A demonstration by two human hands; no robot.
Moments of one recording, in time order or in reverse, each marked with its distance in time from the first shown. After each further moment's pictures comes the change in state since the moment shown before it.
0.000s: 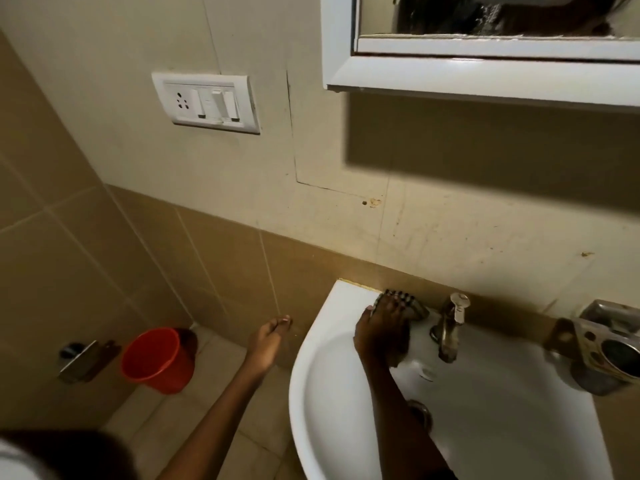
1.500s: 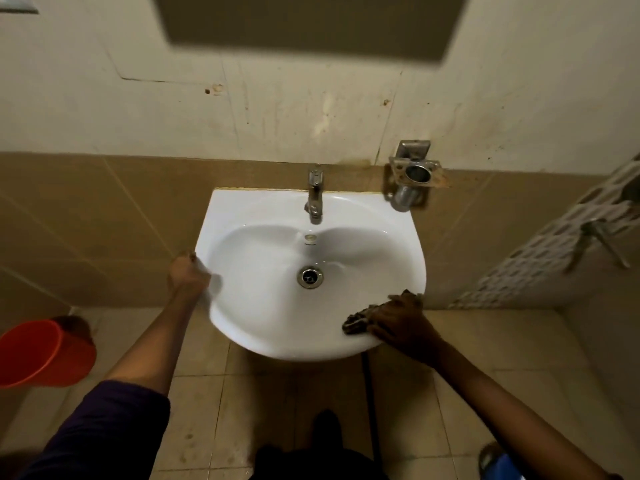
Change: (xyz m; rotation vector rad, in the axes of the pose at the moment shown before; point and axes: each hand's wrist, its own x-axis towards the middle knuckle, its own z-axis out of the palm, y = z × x) left_hand -0.033 -0.028 0.039 0.758 -0.009 0.185; right_hand -0.207 0.259 -0.172 -0.306 -0.230 -0.616
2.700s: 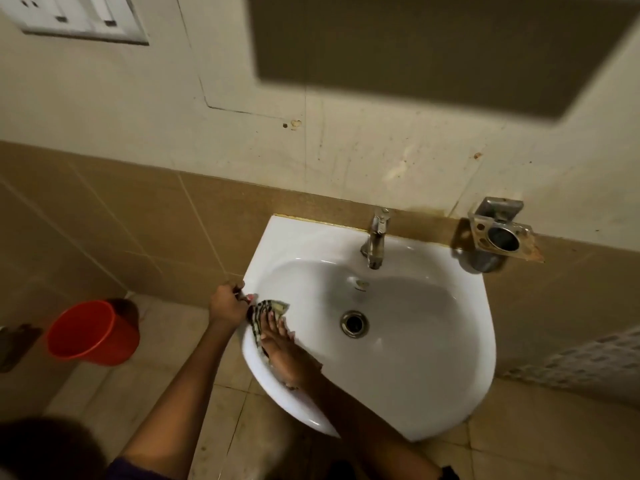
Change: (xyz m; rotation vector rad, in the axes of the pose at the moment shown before) left_hand 0.006 -0.002 -0.010 -0.265 0.004 -0.081; right_hand 0.208 -0.163 0.118 0.224 -0.234 0.173
